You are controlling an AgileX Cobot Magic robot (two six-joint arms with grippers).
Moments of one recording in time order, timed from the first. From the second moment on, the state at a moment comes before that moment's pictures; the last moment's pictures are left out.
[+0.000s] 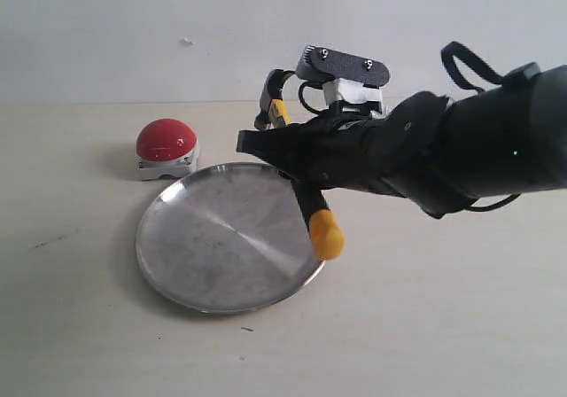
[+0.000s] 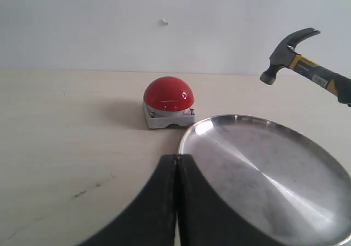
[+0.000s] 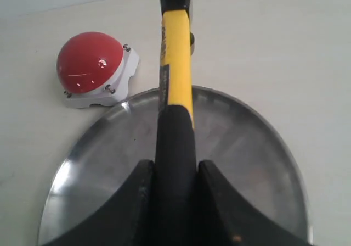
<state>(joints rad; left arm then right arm) -0.41 0.57 0.00 -0.43 -0.32 0.23 0.71 1.77 -0.96 1.01 -0.21 -0.39</state>
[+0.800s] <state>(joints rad) -0.41 0.57 0.00 -0.43 -0.32 0.23 0.95 2.10 -0.87 0.64 -0.94 0.73</state>
